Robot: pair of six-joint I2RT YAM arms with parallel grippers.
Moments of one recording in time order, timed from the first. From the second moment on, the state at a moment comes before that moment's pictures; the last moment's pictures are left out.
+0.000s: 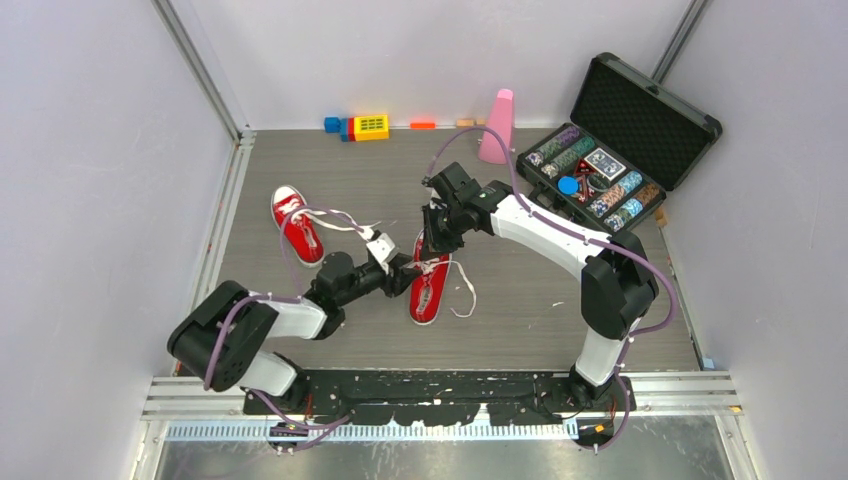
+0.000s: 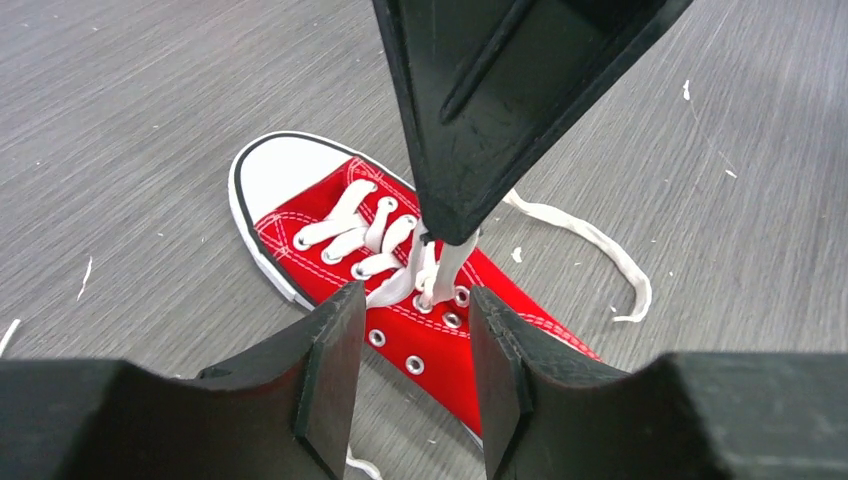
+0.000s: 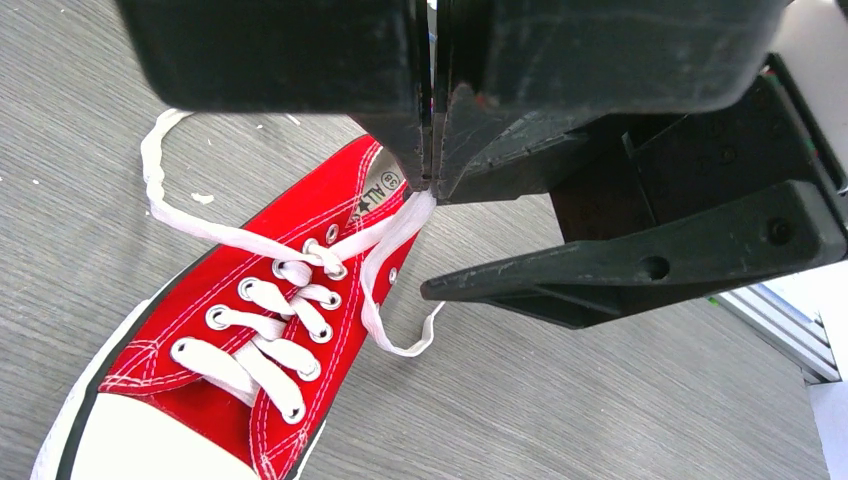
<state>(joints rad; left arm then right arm) -0.59 1.41 0.30 0.96 0.39 -0.02 0.72 1.77 1.45 -0.68 -0.28 0.56</state>
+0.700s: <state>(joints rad) -0.56 1.58 0.30 1.23 0.49 -0.02 0.72 1.77 1.45 -0.68 -0.28 0.56</state>
